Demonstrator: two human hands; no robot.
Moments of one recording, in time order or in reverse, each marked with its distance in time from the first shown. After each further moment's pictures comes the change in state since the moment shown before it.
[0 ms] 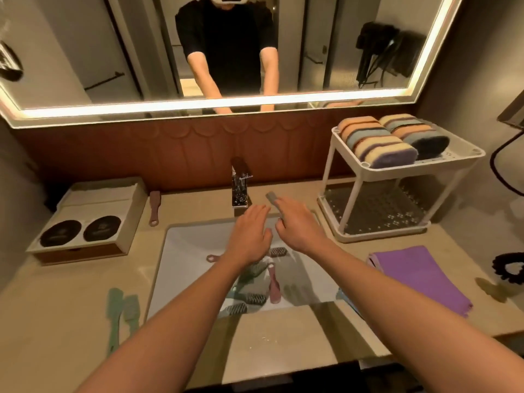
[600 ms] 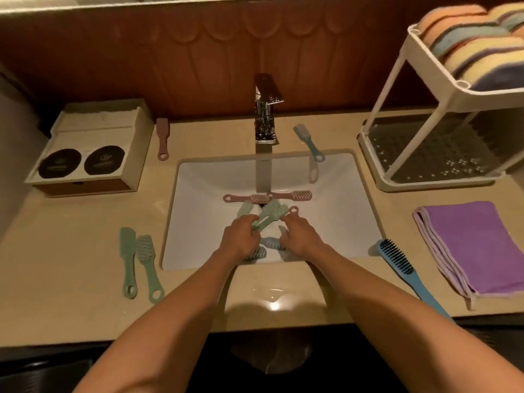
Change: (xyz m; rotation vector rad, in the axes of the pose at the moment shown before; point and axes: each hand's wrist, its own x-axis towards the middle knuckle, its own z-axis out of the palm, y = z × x) left_hand -0.084 -0.108 0.090 -0.117 -0.329 -0.410; right_hand -0.051 0.011 0.182 0.159 -0.511 0.253
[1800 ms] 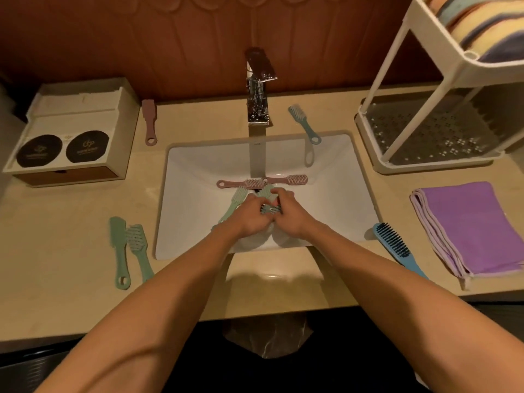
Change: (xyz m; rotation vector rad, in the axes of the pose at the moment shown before) left_hand 0.024 0.028 -0.004 -0.186 -0.202 0.063; right_hand 0.008 -0.005 -0.008 0.331 -0.021 -0.075
